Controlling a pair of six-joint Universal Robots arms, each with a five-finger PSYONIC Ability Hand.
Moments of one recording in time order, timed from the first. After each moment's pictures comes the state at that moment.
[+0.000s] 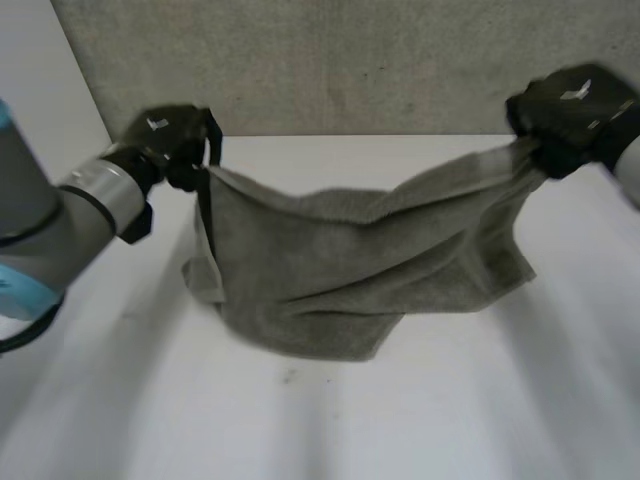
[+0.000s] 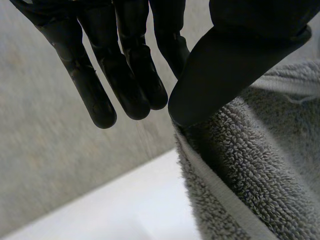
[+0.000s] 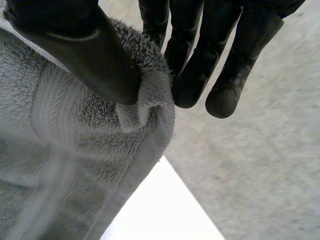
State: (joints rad) left arm 4.44 -1.91 -1.34 3.23 -1.27 3.20; right arm 1.72 -1.41 1.27 0.24 1.20 2.57; left_hand 1.19 1.22 1.22 1.22 1.03; right_hand 1.33 1.32 1.33 1.34 1.16
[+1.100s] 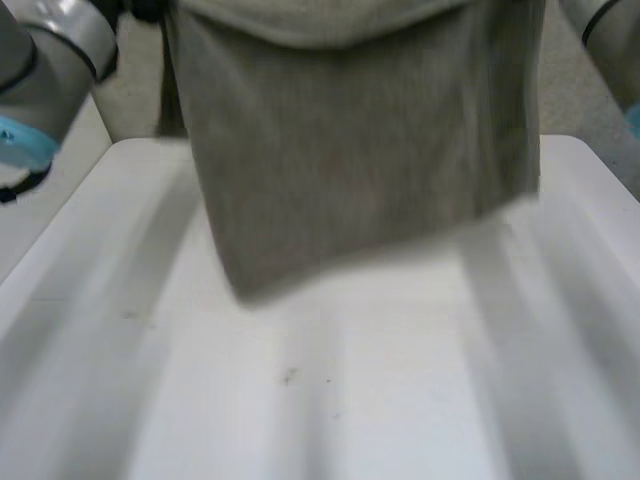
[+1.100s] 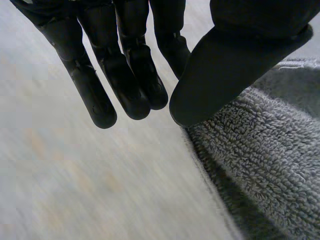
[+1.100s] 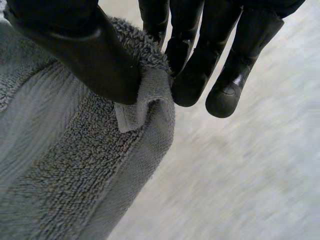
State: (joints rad) left arm 4.43 -2.21 -0.50 3.13 -1.35 3.31; right arm 1.88 -0.80 0.11 0.29 1.38 2.69; left_hand 1.19 1.22 1.22 1.22 1.03; right_hand 1.33 1.32 1.34 1.35 1.16
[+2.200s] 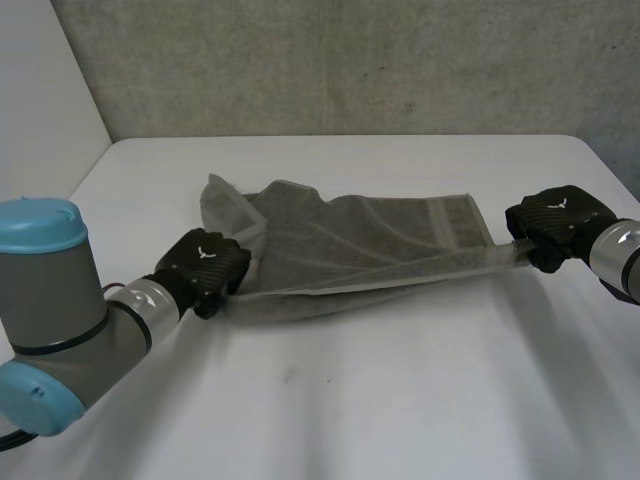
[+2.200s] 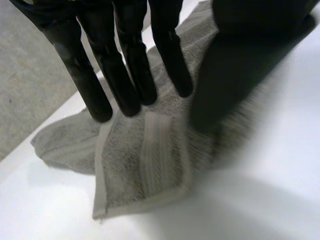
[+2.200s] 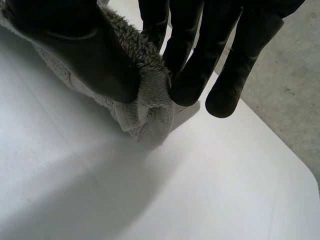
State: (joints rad) left arm 4.36 -1.95 -1.67 3.26 -1.31 3.65; right arm 1.63 -1.19 1.46 0.16 1.20 2.51; left_hand 0.88 0.87 0.90 0.90 0.73; right_hand 1.33 1.32 1.34 1.35 1.16
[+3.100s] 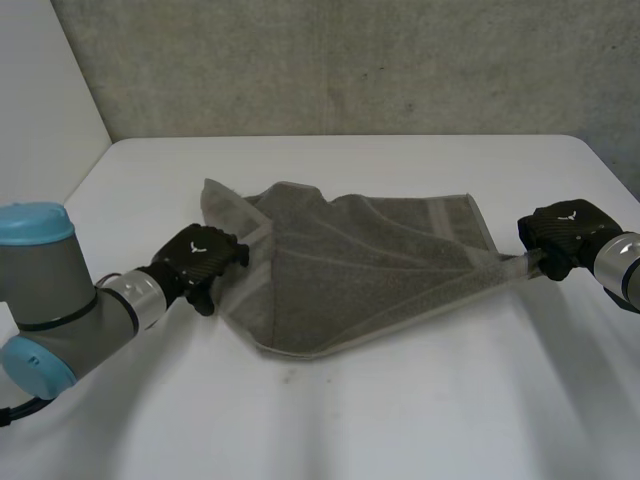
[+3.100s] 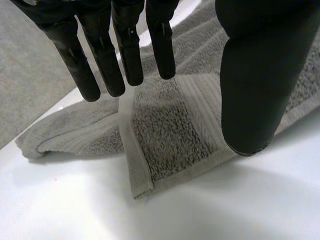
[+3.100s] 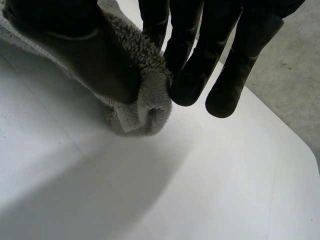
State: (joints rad) left arm 4.50 -2.13 -1.59 3.34 -1.09 3.68; right arm 1.58 -1.10 1.46 0.08 1.20 2.52; left_hand 0.54 0.54 0.54 0.54 0.37; right_hand 1.33 1.32 1.34 1.35 1.16
